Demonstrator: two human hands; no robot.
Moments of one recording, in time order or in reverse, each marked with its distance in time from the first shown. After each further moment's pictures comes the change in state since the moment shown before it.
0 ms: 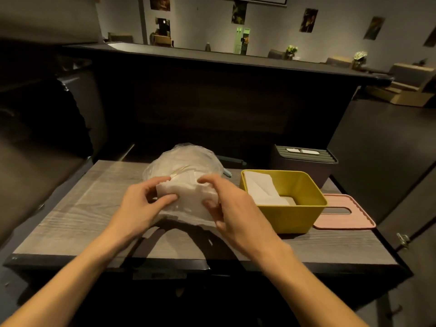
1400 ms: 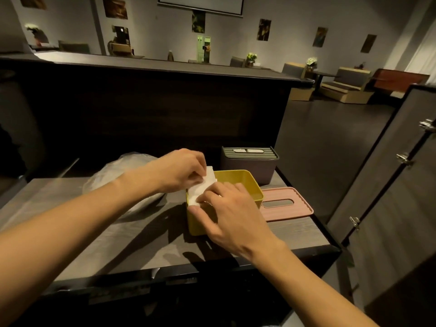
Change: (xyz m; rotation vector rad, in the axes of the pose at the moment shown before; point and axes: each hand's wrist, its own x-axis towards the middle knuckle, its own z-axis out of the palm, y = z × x) left_hand 0.096 0.117 0.120 0.829 -0.501 0.699; right_hand -0.049 0.062 -0.062 -0.396 0.085 0.026
